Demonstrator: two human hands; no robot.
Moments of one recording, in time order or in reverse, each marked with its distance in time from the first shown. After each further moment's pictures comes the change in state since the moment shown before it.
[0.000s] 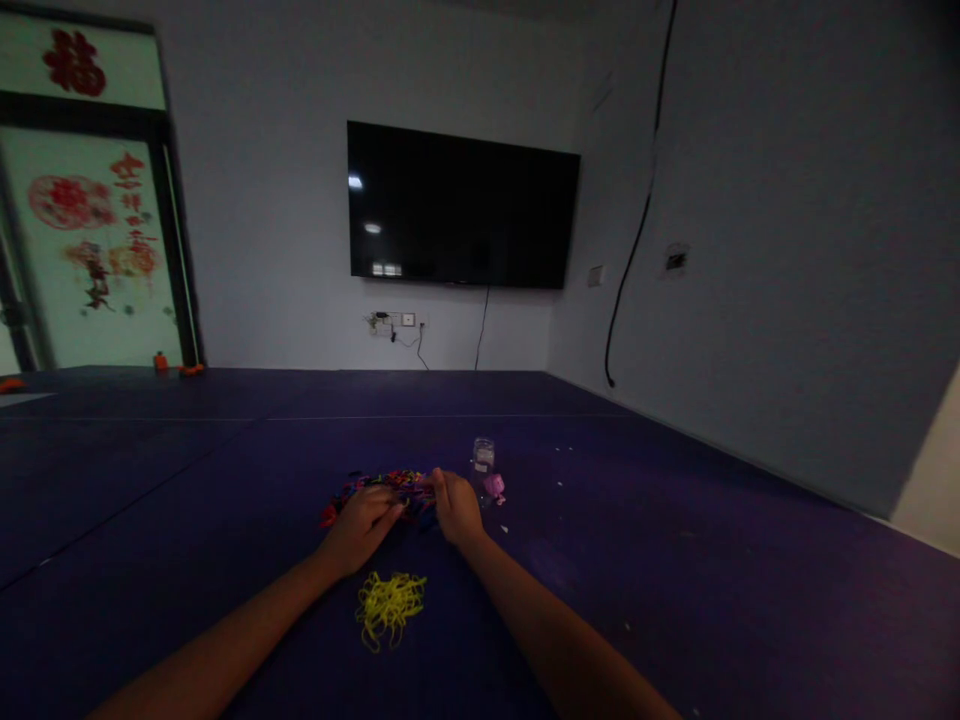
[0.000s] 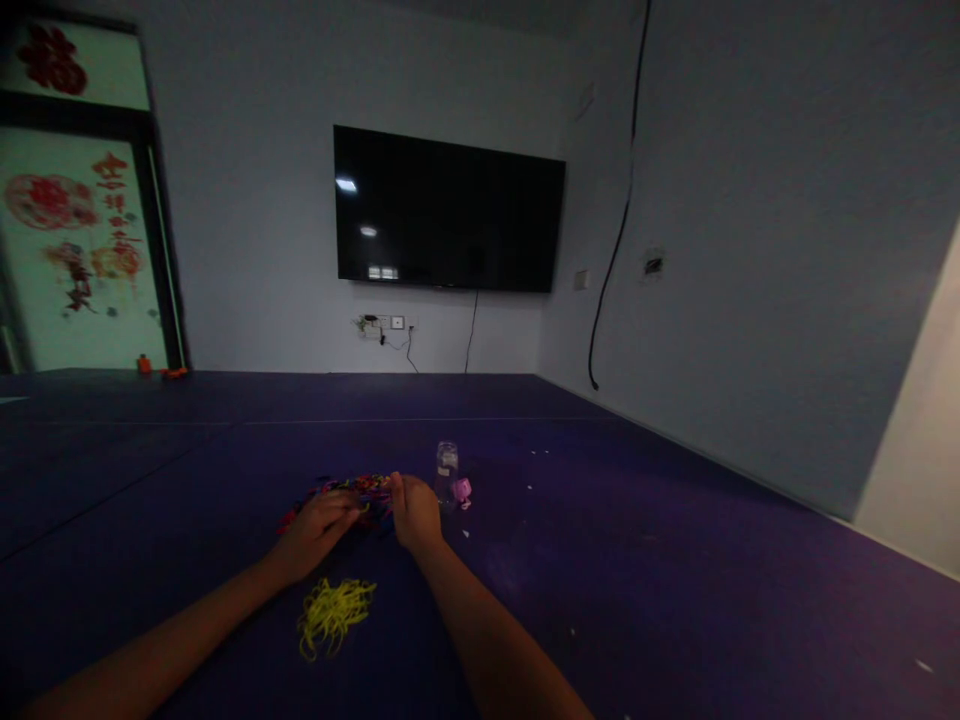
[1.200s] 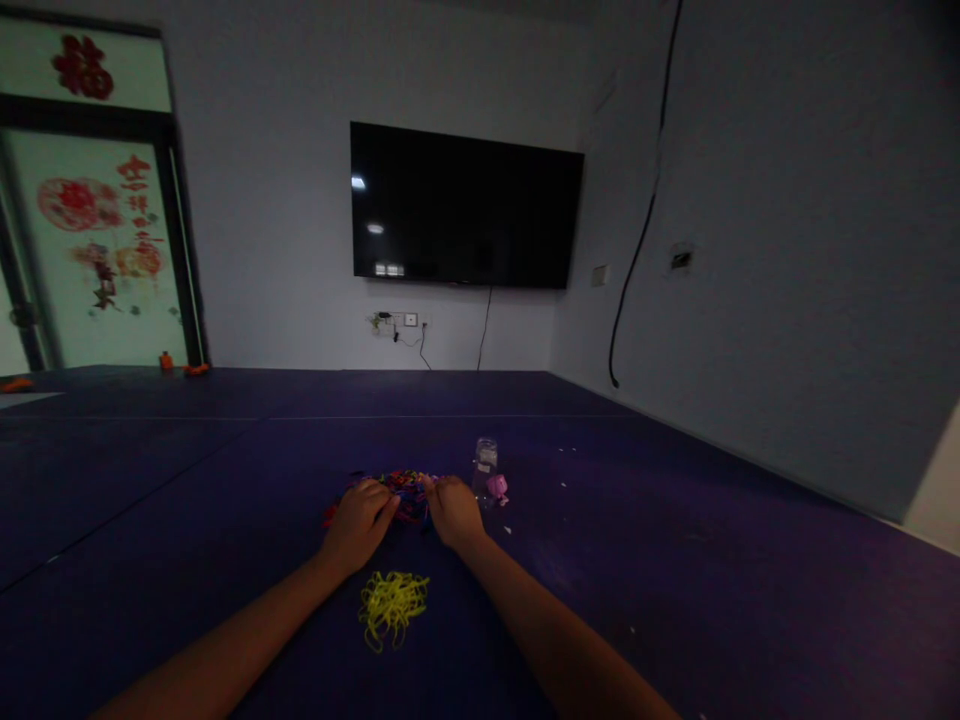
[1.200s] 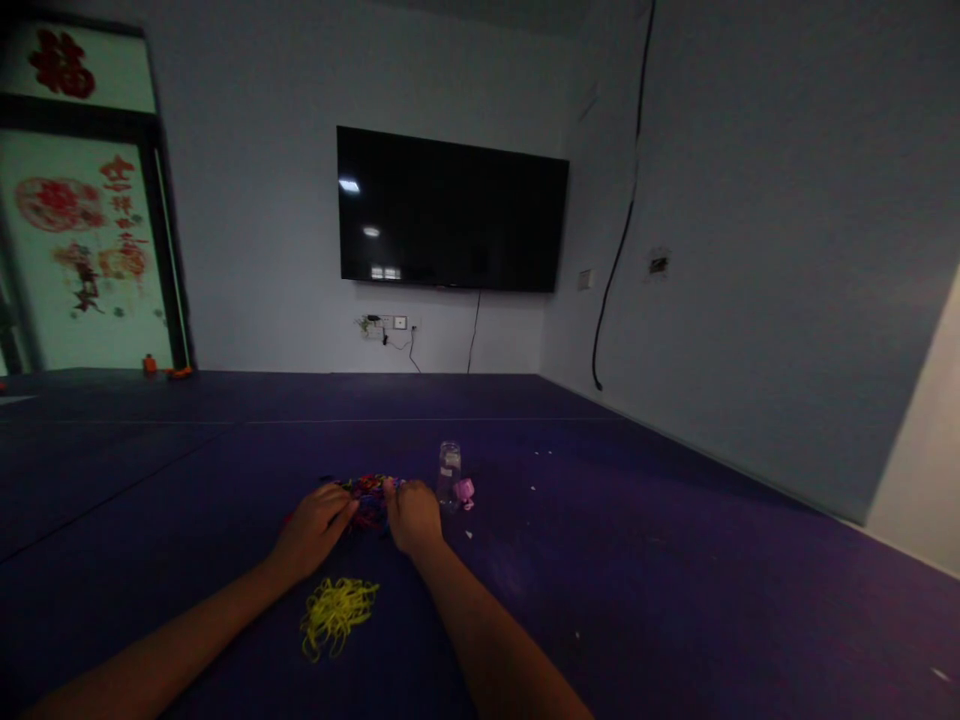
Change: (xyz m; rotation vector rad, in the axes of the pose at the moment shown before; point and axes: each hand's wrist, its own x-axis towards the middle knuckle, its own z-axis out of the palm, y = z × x) left_hand 0.002 0.002 0.000 0.254 0.086 -0.041; right_hand -0.001 -0.014 -0.001 -0.403 -0.133 0.058
